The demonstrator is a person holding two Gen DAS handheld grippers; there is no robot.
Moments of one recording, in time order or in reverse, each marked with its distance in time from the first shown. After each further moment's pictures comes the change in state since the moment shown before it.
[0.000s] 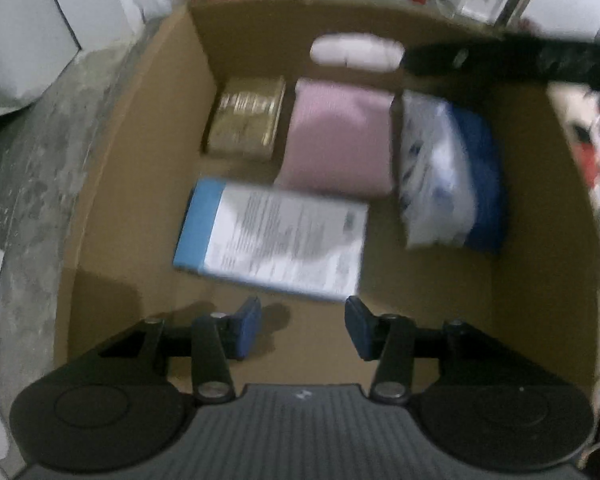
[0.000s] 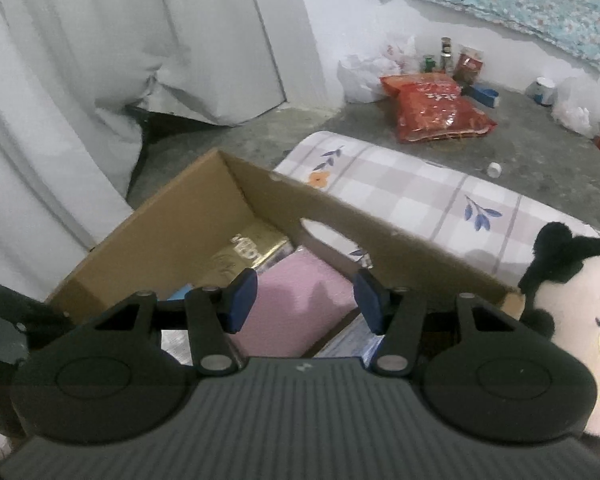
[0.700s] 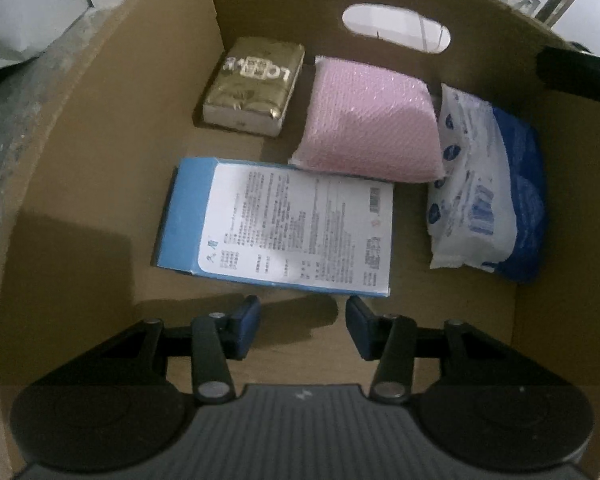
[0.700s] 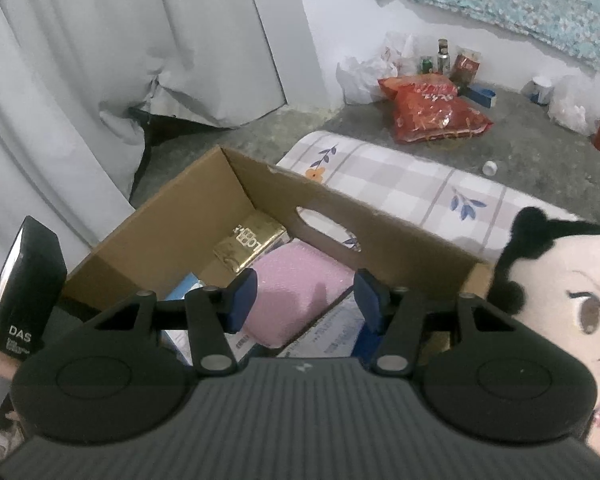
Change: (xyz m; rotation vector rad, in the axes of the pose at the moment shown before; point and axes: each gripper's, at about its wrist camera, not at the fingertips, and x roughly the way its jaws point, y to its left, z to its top) left arm 0.035 0.015 0.011 -0.119 0.058 -0.031; right arm -0.033 -0.007 -0.013 0.012 -0.014 -0.004
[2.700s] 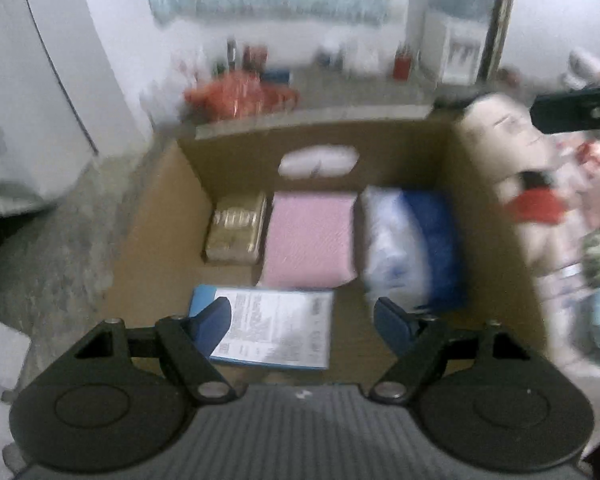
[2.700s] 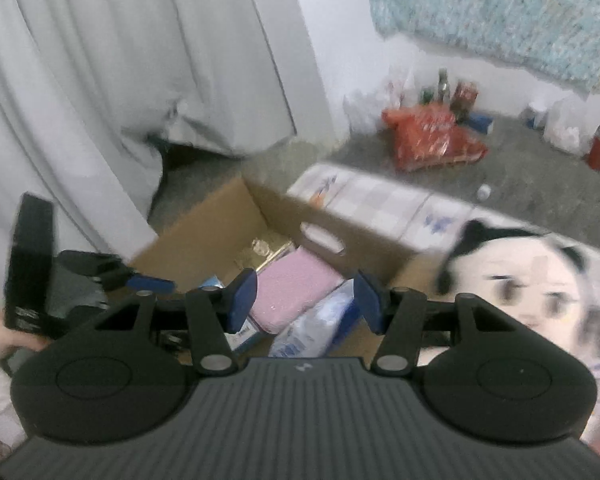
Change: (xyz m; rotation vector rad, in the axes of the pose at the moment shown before) left arm -0.108 -0.060 -0.050 0.213 -0.377 0.105; right arm -0.113 -0.019 -0.016 -0.007 -0.102 0.038
